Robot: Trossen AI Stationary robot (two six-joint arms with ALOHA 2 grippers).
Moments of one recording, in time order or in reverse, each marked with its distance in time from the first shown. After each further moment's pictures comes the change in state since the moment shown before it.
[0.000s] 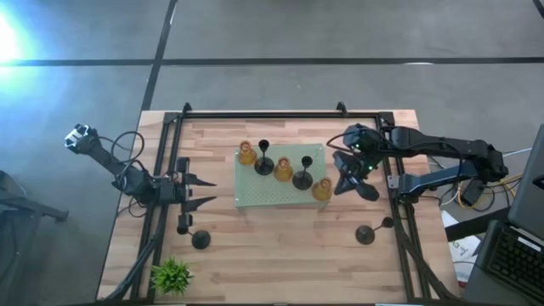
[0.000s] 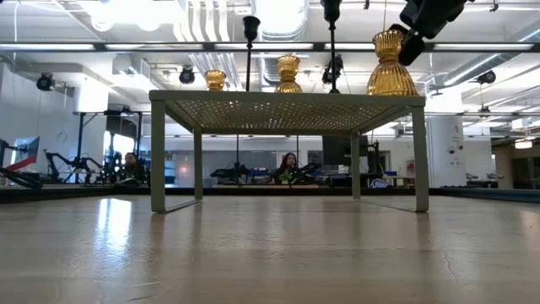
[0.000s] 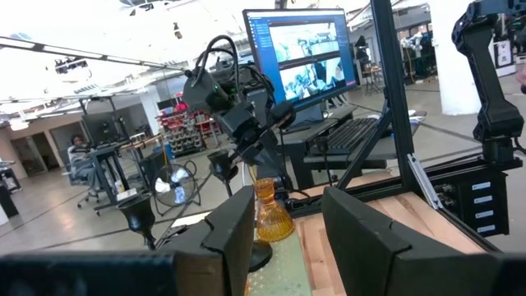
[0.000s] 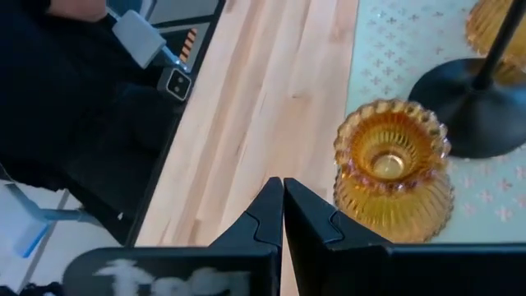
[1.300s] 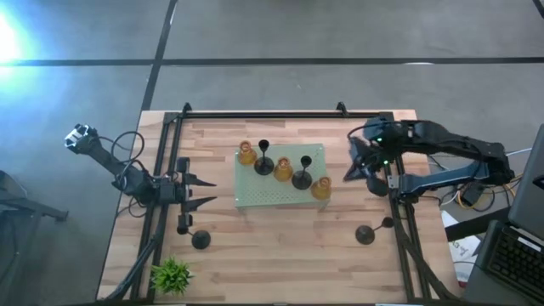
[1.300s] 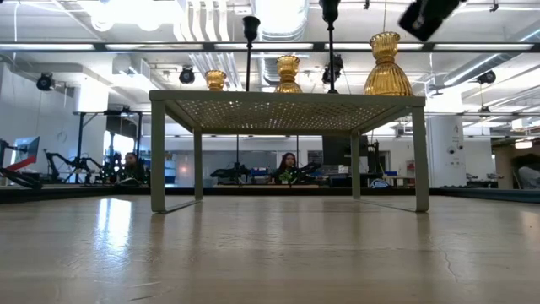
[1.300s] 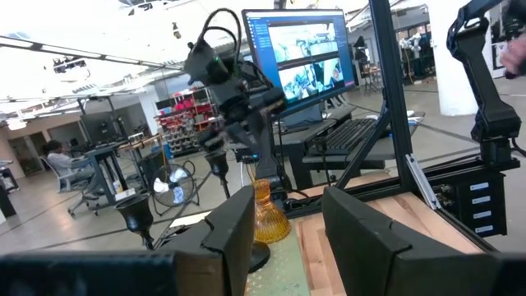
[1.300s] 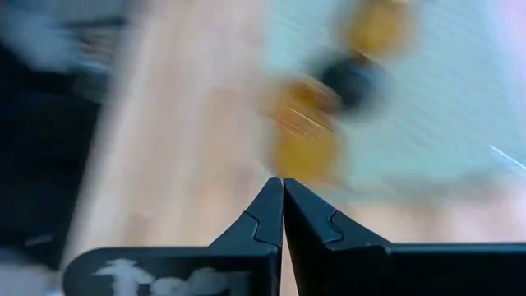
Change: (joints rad) left arm 0.000 0.000 0.000 -0.001 0.003 -0.004; right arm 0.000 -0.104 0.127 -0.171 0.236 0.026
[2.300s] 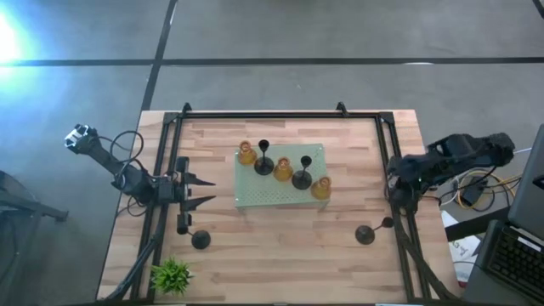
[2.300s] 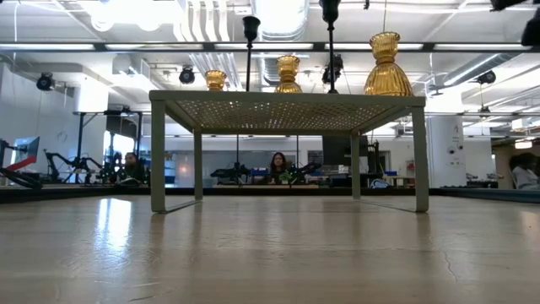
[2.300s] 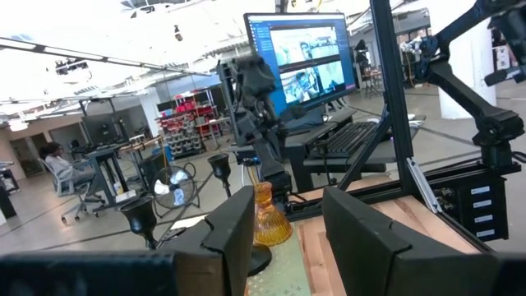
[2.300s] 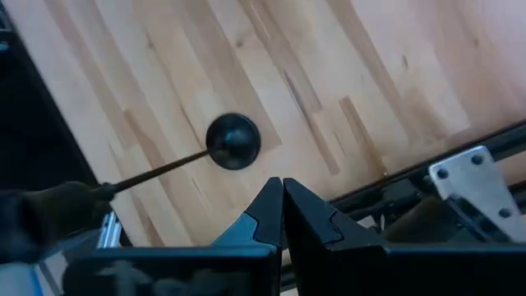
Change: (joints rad) left arm 0.000 -0.011 0.000 0.001 -0.001 0.003; right arm 0.486 -0.263 -0.095 -0.507 0.344 0.916
